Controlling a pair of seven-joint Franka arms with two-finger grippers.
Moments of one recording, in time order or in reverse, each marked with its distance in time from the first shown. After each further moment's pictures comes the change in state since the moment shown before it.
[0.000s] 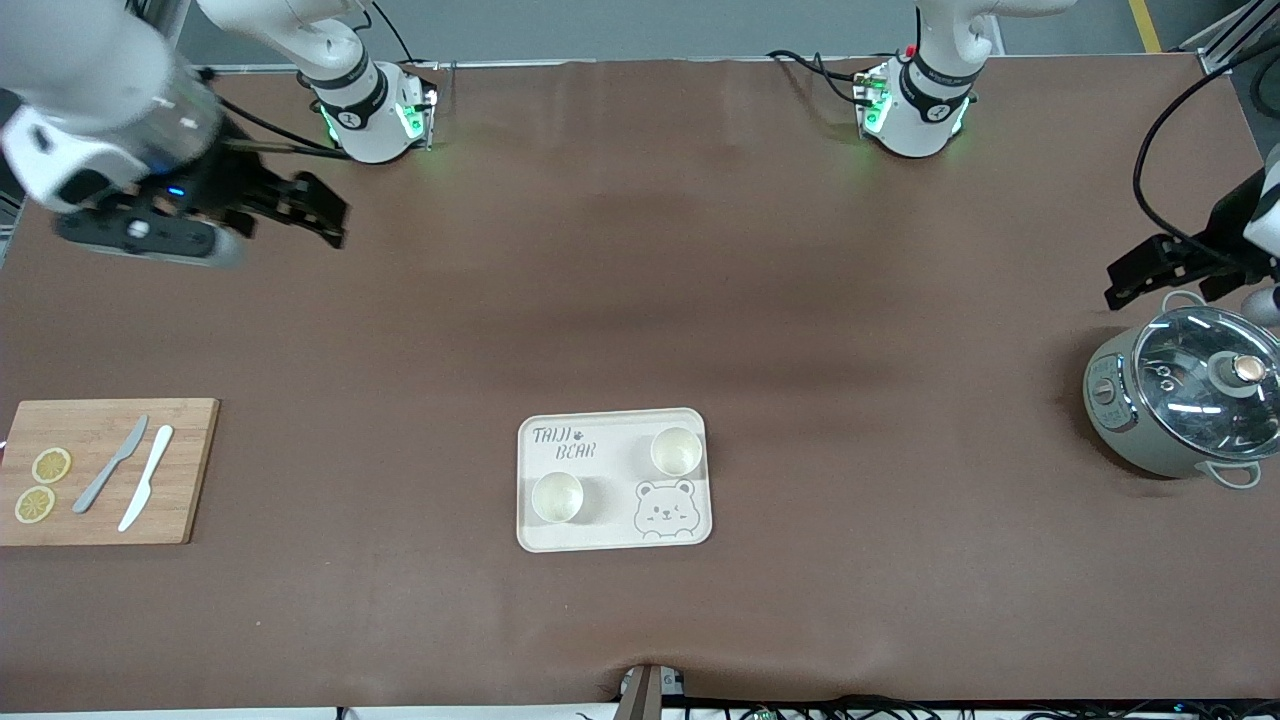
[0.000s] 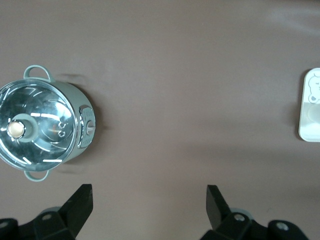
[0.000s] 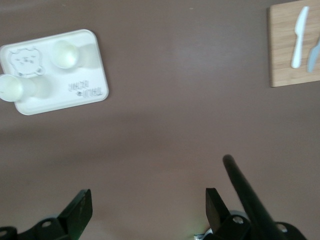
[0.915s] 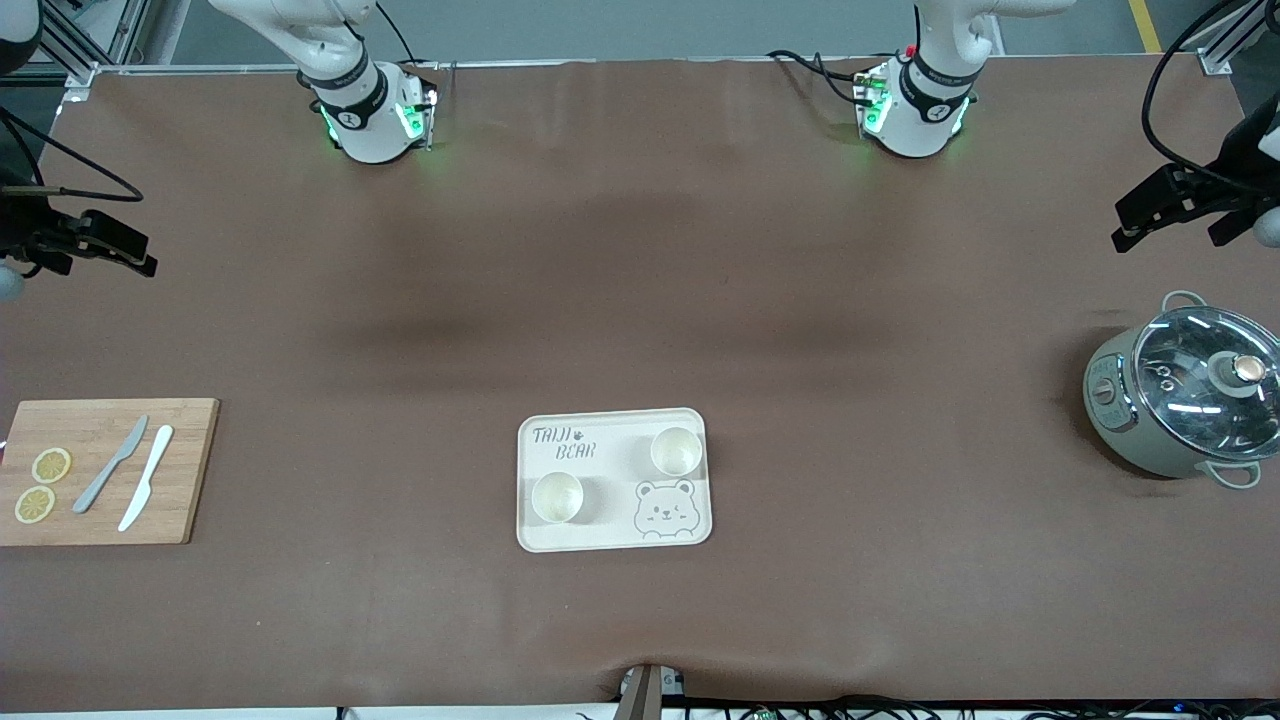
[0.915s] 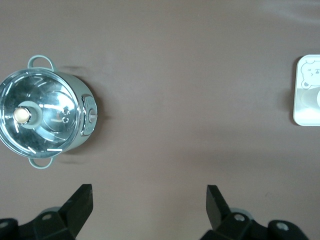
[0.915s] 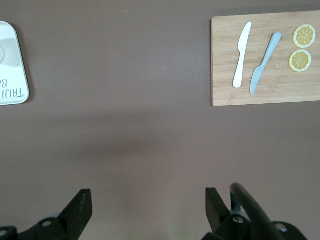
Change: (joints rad) left arm 0.000 -0.117 -0.004 -0.097 0.000 0.004 0.016; right arm -0.334 -0.119 -0.006 -0.338 -0.037 0.230 -0.434
